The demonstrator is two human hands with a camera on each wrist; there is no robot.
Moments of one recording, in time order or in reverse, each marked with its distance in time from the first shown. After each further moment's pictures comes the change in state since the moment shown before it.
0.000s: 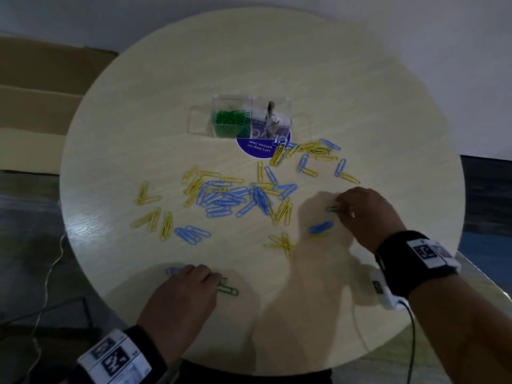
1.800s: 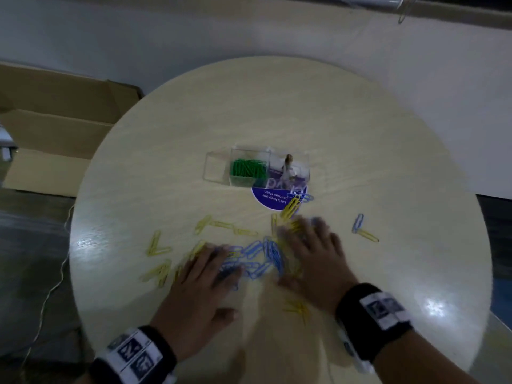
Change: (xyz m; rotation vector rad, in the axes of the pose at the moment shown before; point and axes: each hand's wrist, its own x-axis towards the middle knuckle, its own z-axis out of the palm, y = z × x) left_hand 0.076 -0.056 0.001 -0.067 -0.037 0.034; right_hand 0.040 -0.089 0.033 -0.110 -0.277 -0.097
